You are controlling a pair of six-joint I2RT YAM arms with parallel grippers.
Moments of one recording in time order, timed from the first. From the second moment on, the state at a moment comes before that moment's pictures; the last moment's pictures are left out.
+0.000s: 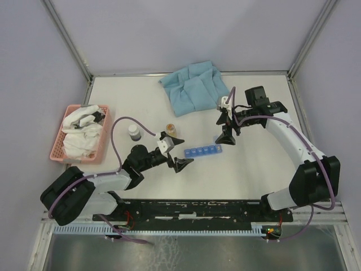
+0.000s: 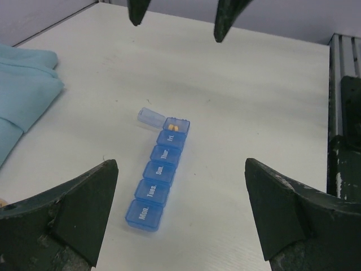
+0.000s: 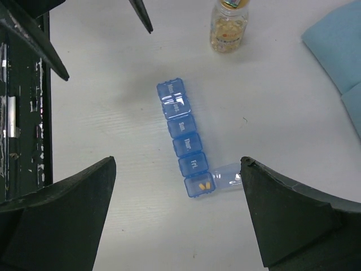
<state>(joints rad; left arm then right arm) -0.72 1.21 0.27 0.98 0.42 -0.03 0.25 1.43 1.22 -0.83 -0.95 -0.89</state>
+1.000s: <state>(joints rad) -0.74 1.66 0.51 0.80 0.48 0.45 0.21 1.76 1.37 -0.76 -0.63 -0.62</state>
